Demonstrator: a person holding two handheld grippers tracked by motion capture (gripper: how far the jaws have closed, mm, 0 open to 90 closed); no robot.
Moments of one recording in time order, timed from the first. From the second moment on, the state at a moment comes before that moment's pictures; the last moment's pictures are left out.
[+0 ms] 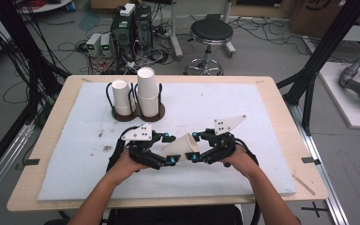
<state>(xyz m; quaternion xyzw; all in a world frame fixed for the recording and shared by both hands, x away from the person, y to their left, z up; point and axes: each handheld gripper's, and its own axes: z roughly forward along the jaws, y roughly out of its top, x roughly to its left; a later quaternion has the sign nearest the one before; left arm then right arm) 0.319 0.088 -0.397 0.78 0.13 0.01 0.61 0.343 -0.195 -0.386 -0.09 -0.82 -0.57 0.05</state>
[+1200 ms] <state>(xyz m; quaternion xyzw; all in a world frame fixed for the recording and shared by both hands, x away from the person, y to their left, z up) 0.318 0.087 -0.405 0.78 0.11 0.01 0.62 0.340 -0.192 -0.383 -0.10 -0.79 -0.61 0.04</state>
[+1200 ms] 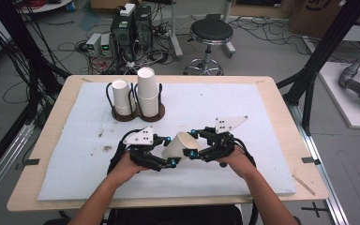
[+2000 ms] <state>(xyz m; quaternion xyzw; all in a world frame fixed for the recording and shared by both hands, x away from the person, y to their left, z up) 0.316 0.084 -0.406 0.79 0.11 0.01 0.61 0.338 -0.189 -0.379 -0.10 -0.78 -0.61 0.03</state>
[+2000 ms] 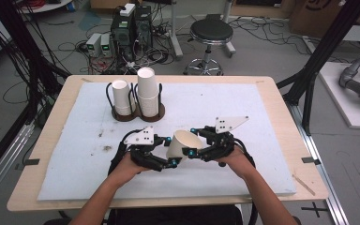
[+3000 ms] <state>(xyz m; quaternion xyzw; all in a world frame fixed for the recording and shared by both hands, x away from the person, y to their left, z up) 0.315 0.080 -0.407 0.78 0.11 0.01 0.62 0.332 -0.183 -0.377 -0.10 -0.77 -0.63 0.02</state>
